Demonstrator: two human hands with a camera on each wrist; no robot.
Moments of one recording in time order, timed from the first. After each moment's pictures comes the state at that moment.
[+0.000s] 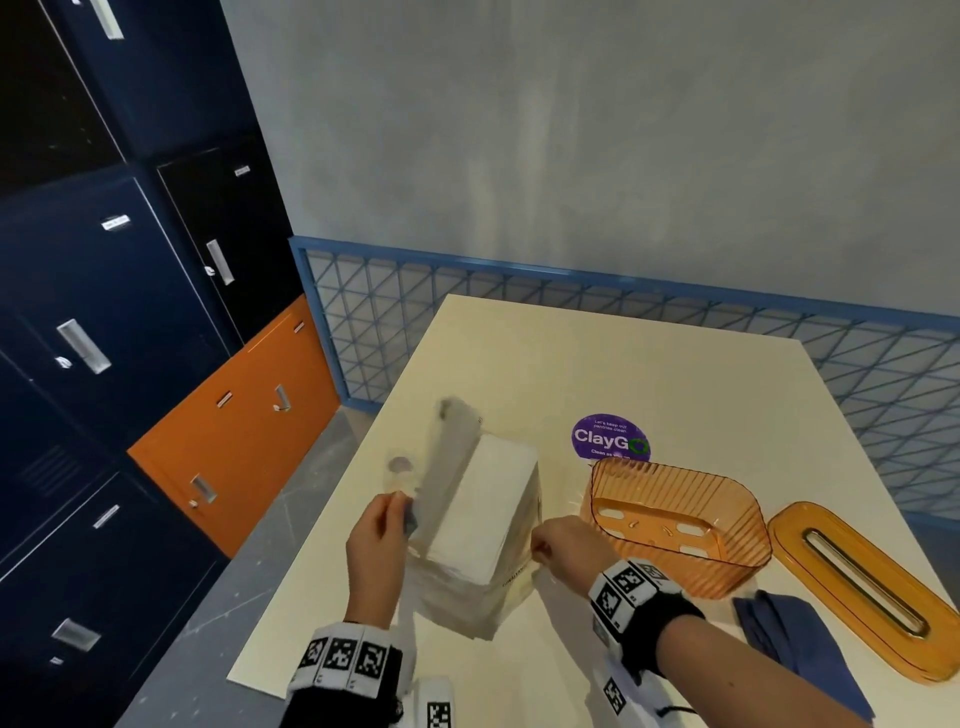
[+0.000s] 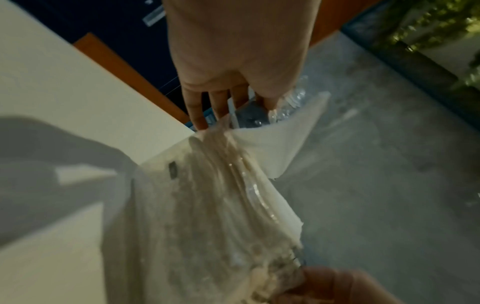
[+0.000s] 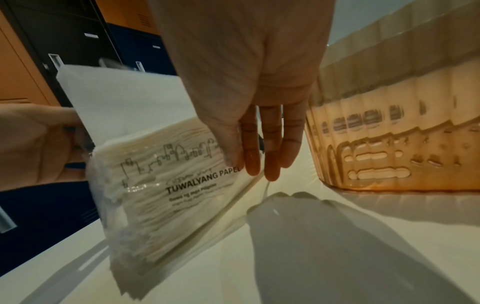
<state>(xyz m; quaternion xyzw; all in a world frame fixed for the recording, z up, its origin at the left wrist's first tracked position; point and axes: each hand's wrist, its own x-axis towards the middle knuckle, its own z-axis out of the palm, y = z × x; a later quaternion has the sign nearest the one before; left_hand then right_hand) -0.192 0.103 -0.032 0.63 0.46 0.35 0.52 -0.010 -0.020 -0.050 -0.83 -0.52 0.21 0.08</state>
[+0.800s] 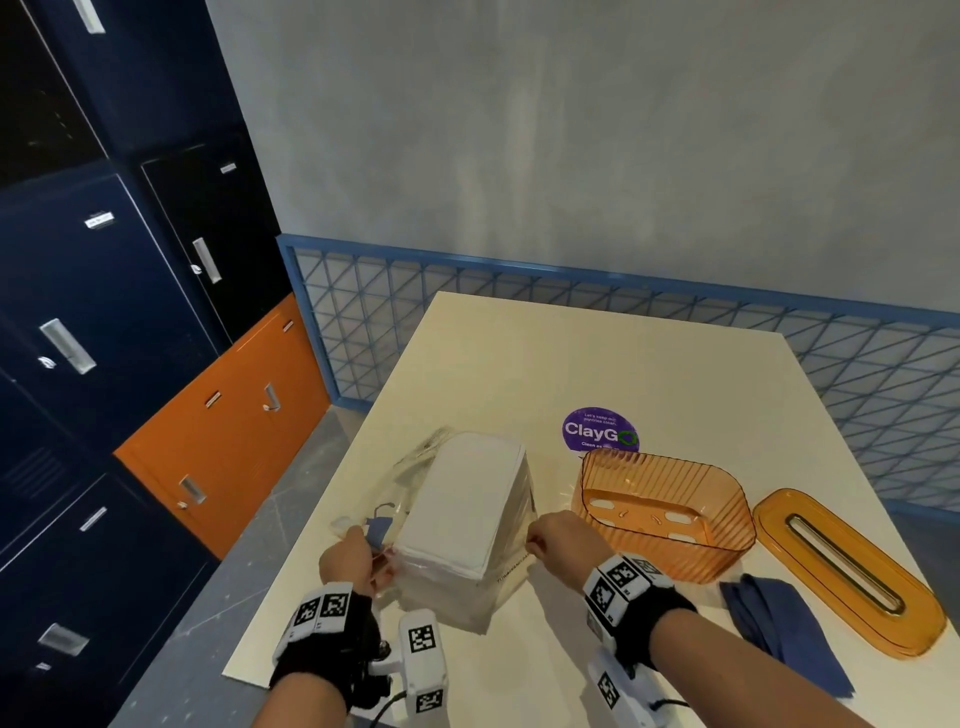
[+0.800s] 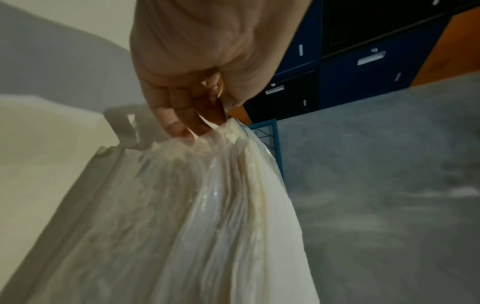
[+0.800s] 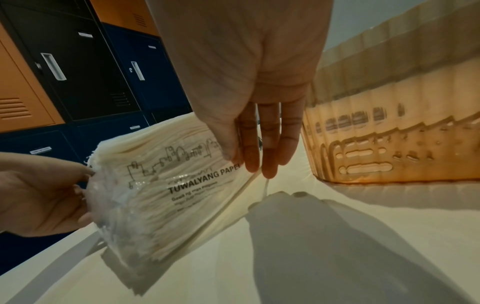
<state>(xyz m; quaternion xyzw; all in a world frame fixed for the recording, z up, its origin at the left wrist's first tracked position) -0.200 0.138 -0.080 0.33 0.65 0.25 0.64 -0.013 -0.025 -0.057 -0.84 -0.50 0.19 0.09</state>
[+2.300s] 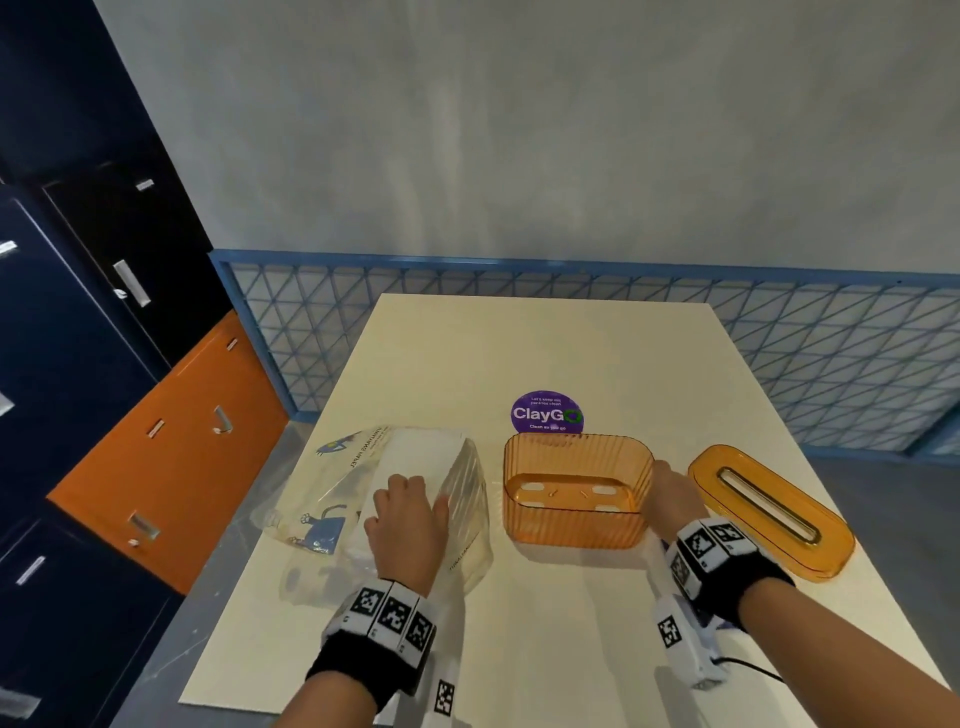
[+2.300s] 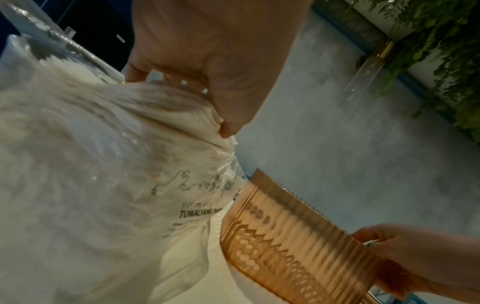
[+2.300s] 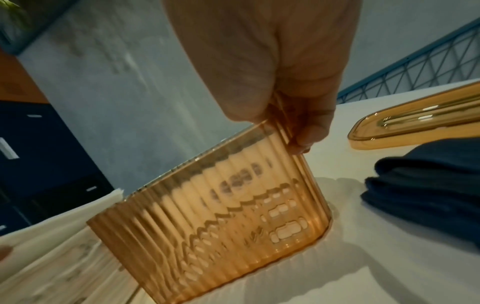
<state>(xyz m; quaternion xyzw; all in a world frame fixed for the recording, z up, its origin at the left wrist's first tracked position) -0.129 0.055 -0.028 0.88 0.45 0.08 0.16 0.075 -0.137 -0.023 -0.96 -0.16 0.17 0.14</state>
